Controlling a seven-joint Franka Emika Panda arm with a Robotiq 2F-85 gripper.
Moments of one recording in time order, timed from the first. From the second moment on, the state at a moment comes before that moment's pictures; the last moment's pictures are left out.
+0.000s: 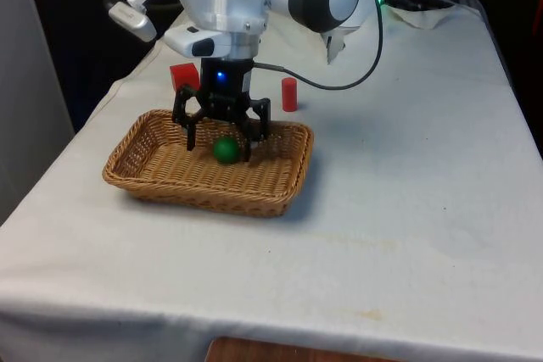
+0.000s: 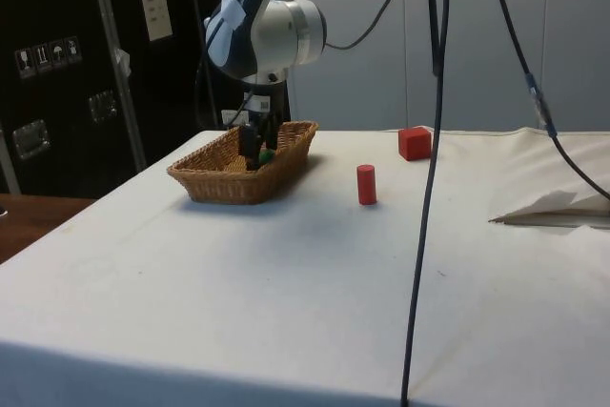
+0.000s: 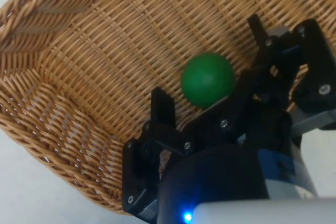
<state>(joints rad) 0.41 0.80 -0.69 -1.86 0.75 2.64 -0.69</state>
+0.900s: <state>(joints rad) 0.46 0.74 -0.78 -1.86 0.74 2.56 -0.70</state>
